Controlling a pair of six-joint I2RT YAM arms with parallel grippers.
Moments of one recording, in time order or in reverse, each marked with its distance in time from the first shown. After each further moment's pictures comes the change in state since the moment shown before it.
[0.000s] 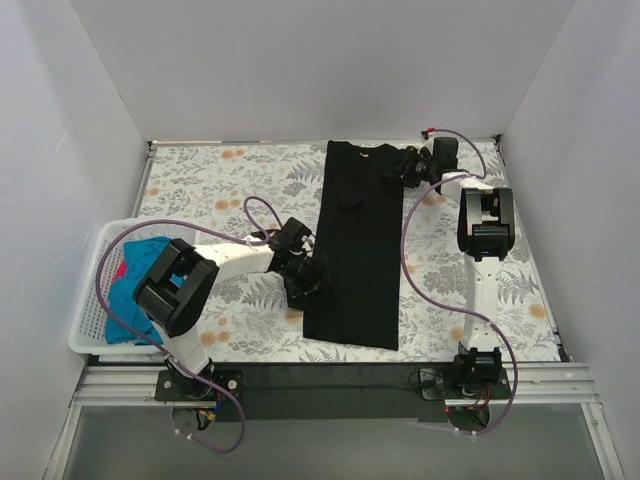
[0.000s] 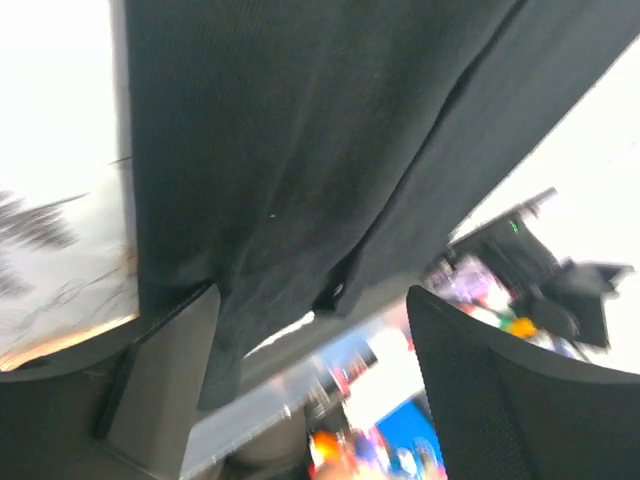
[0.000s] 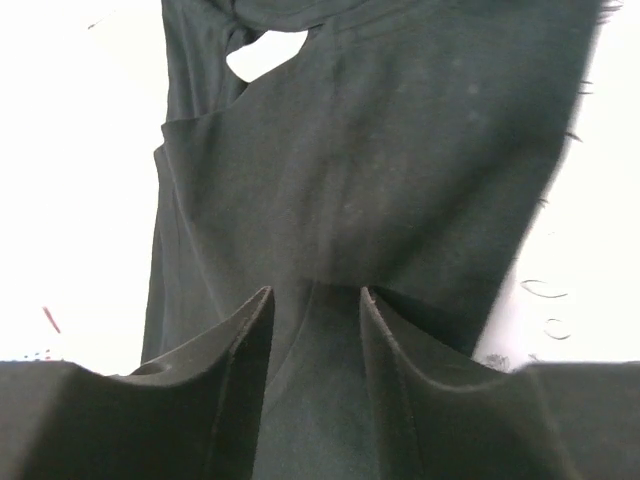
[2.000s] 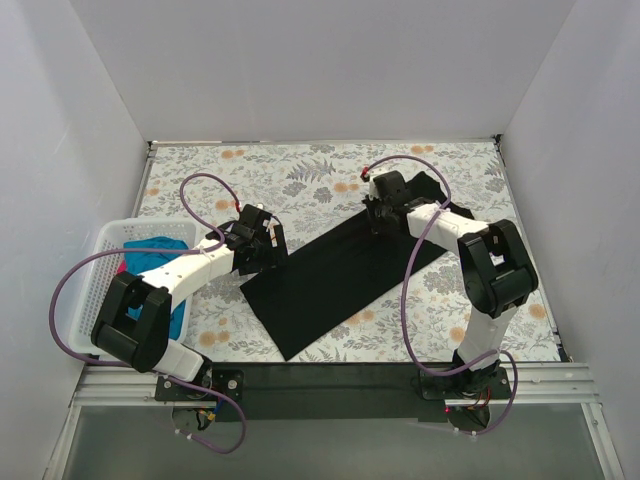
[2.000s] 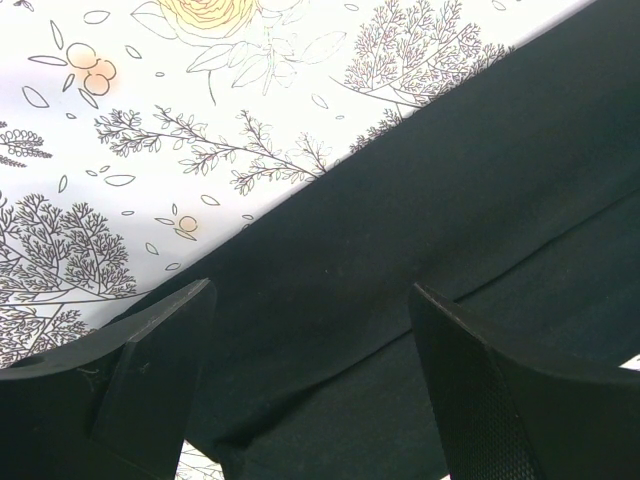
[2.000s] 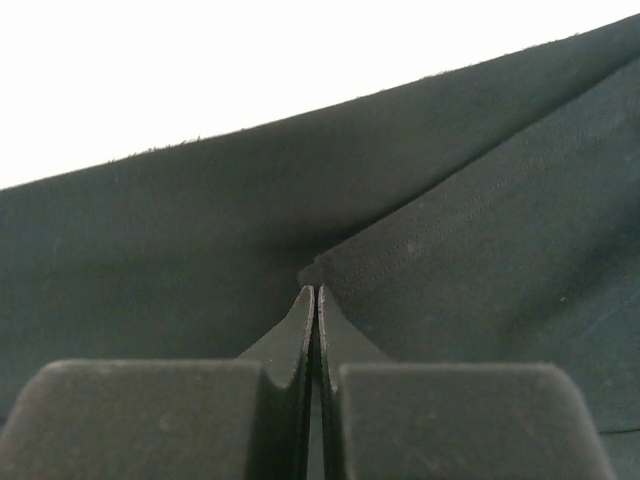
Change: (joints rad) left arm 0.181 -0.303 -0.085 -0.029 -0.650 0.311; right arm 0.436 -0.624 -0.616 -0.246 0.711 -0.511
